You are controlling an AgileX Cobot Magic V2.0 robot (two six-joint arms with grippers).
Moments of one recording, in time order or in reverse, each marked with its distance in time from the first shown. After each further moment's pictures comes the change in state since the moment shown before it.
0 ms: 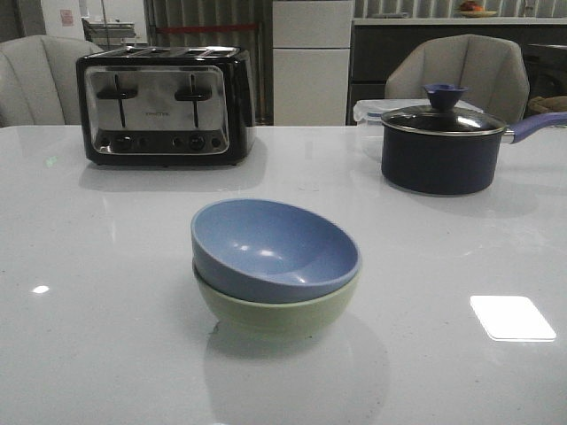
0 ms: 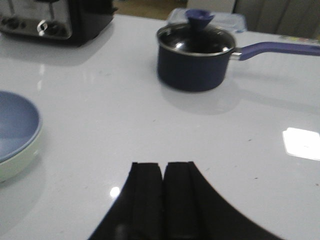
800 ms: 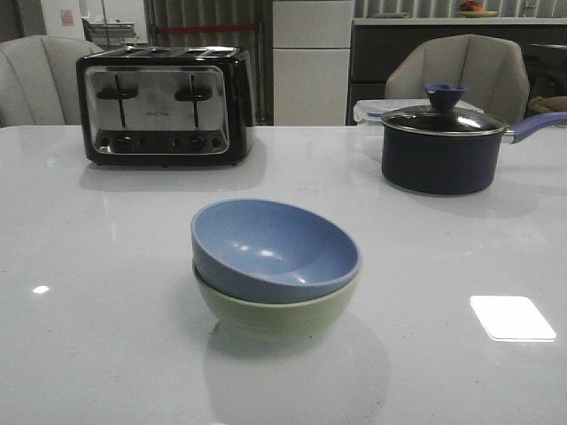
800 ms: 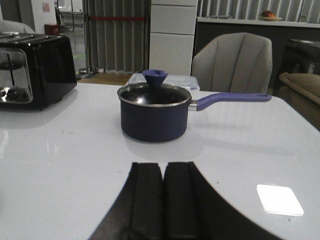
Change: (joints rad) left arm 0.000 0.000 0.000 0.000 -0.002 0.000; right arm -0.091 -0.164 0.208 -0.009 -0.324 0.020
